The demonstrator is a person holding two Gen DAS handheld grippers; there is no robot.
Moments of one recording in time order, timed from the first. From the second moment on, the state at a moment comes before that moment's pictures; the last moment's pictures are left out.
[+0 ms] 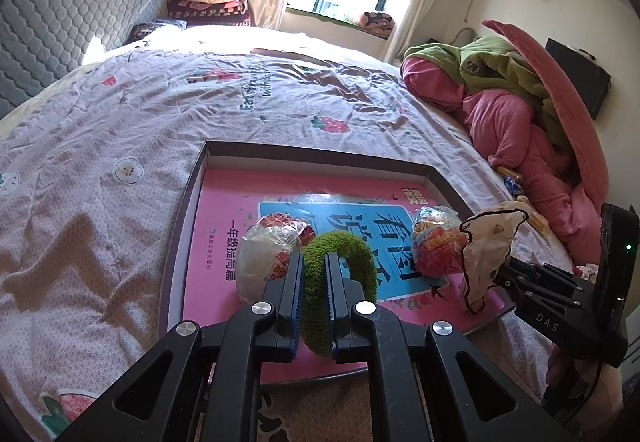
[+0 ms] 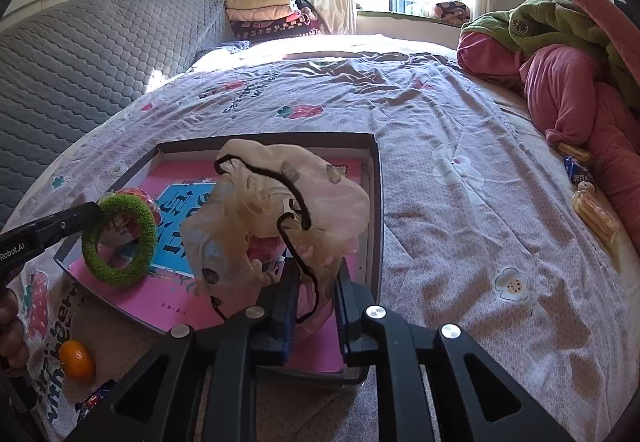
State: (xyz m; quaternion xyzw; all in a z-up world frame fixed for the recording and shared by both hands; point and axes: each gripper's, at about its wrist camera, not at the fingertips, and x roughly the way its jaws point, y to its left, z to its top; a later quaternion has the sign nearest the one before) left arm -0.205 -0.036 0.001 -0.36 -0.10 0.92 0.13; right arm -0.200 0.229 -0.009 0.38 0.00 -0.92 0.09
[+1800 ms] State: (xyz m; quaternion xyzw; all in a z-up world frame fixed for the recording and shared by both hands) left arm -0.199 -0.058 0.019 -0.34 -0.11 0.93 0.08; right arm -0.186 0.238 0.021 0.31 -0.01 -0.95 0.06
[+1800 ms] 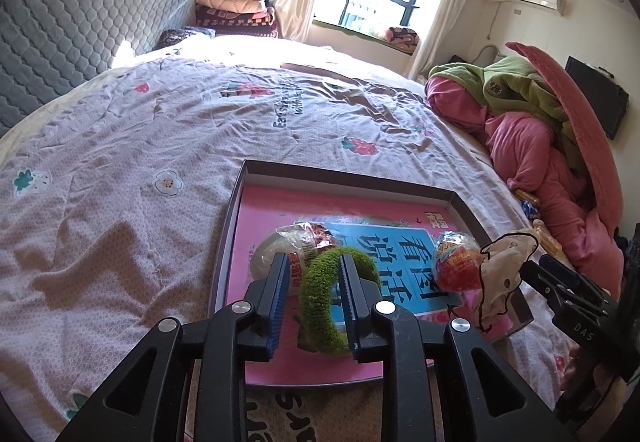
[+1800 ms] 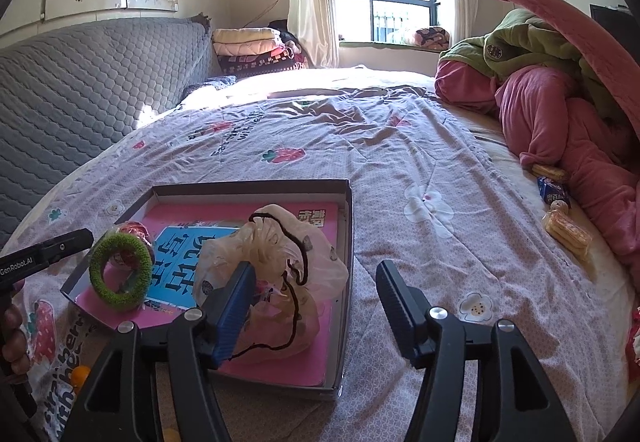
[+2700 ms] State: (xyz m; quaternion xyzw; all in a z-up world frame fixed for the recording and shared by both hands) left arm -0.170 -0.053 0.038 -0.32 -0.11 0.94 0.08; right arm -0.177 0.234 0.033 0.30 -0.02 -0.95 0.08
